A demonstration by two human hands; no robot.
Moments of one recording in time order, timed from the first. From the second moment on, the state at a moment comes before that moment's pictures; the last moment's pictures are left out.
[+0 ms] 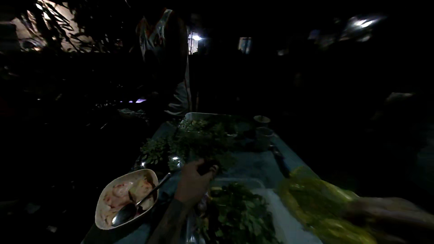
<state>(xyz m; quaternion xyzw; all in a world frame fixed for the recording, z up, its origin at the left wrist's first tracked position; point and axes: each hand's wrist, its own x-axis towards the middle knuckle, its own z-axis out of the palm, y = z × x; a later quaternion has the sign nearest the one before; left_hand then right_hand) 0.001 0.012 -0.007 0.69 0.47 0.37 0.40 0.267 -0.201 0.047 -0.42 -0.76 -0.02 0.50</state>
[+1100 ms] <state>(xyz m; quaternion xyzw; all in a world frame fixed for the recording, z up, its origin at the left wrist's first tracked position) -0.001 0.008 -0.004 0.70 0.44 0.34 0.45 0.209 -0.034 0.000 -0.52 -0.70 0.26 0.41</state>
